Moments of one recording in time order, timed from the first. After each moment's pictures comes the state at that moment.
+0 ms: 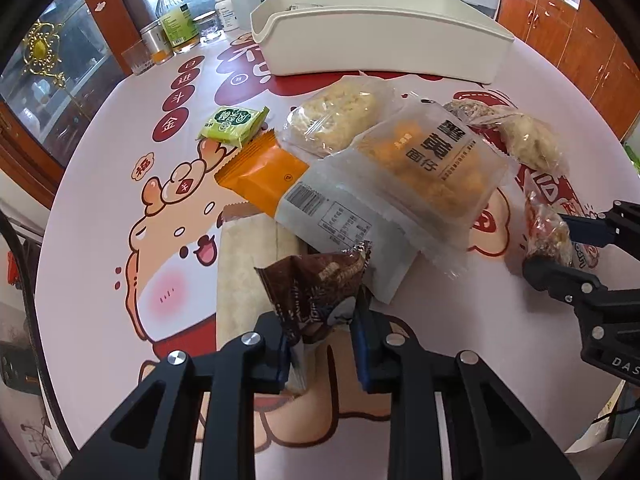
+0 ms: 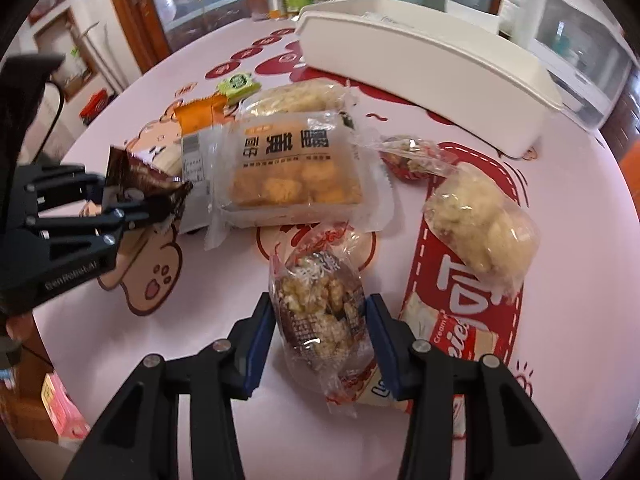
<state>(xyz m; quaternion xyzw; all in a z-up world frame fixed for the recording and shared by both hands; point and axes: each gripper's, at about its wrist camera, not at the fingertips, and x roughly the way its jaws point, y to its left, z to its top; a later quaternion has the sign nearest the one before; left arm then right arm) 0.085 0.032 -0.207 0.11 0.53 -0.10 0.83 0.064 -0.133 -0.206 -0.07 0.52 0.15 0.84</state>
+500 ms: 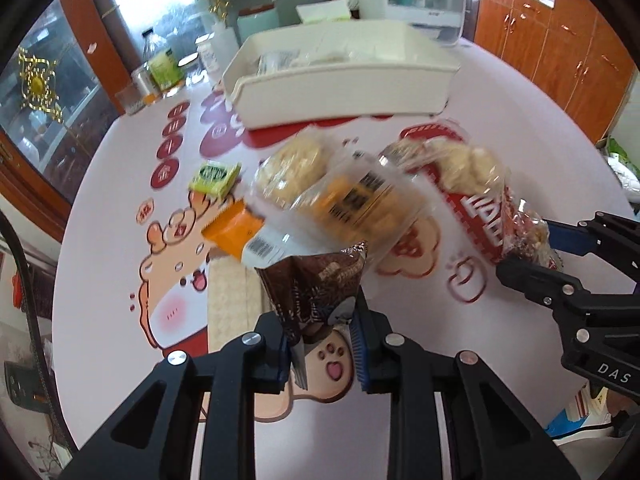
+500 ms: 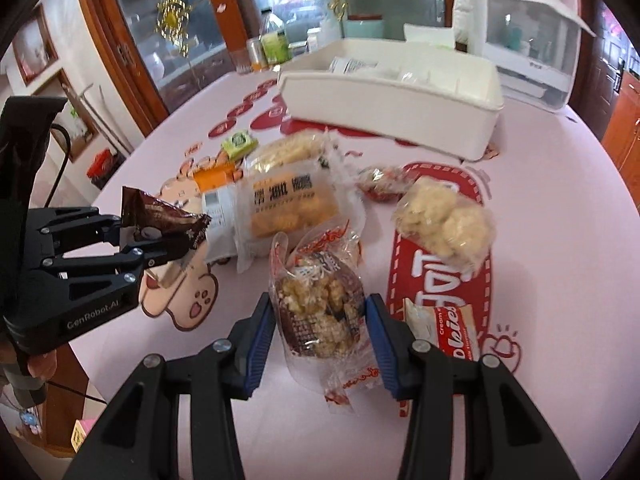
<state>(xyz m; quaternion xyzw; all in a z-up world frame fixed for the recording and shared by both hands) 0.064 -0.006 -0.147 0.13 0.50 -0.13 0.85 0.032 -0.163 -0.157 0.01 0.47 0.14 0.87</state>
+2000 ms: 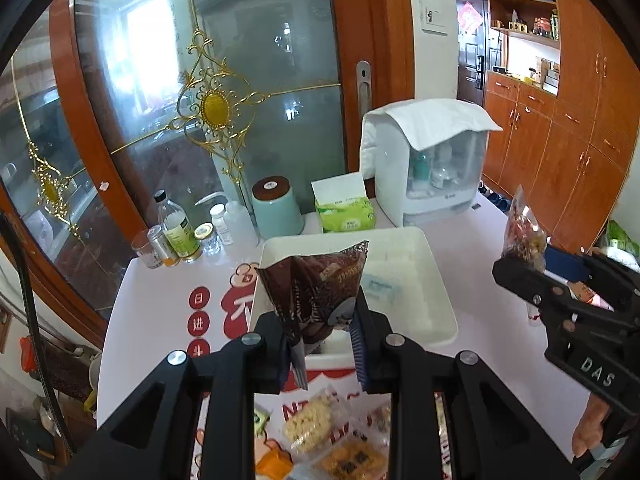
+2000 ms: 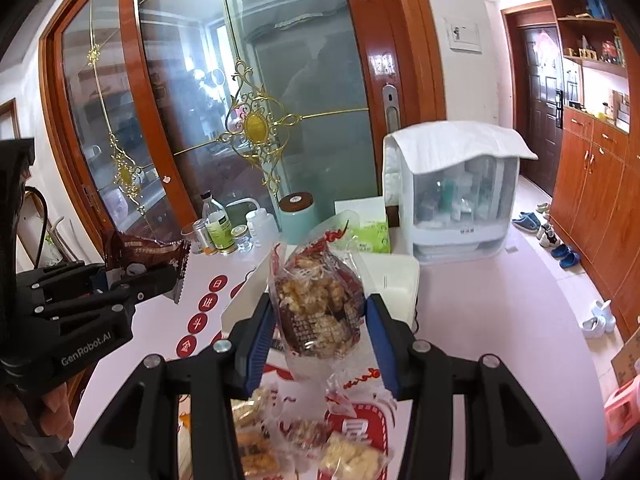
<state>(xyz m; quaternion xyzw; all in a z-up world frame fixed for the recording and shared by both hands) 0.238 -0.067 0.066 0.09 0.36 -0.13 0.92 0.191 -0.239 0.046 0.06 0.31 0.06 0.95</state>
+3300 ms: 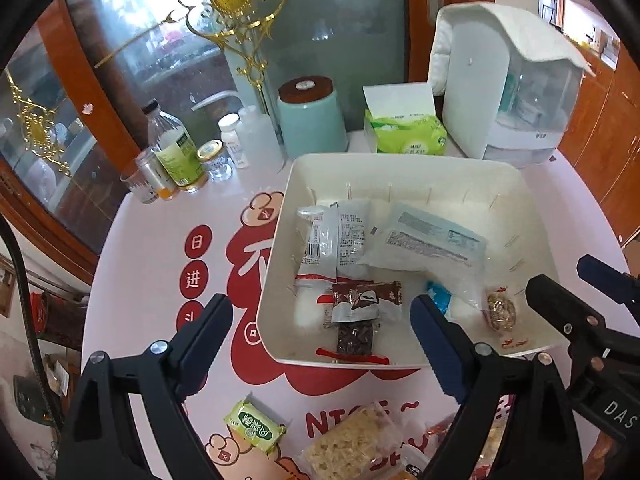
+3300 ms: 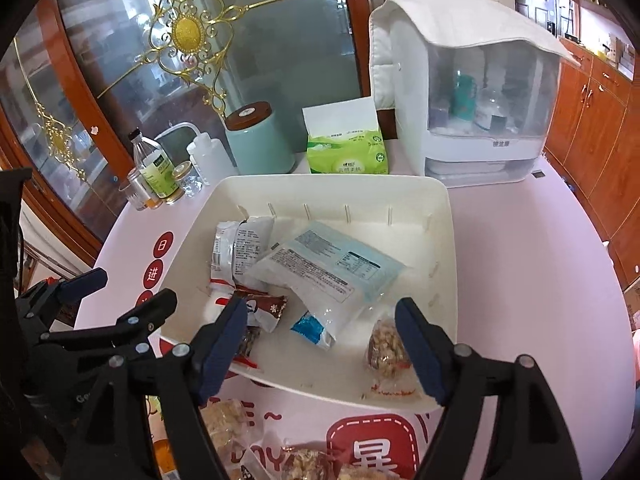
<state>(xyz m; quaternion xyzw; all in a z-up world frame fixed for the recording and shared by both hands) 0.341 -0.046 -0.069 0.10 0.47 -0.05 0.88 0.302 -0.219 -0.070 0.09 0.44 0.01 0.89</state>
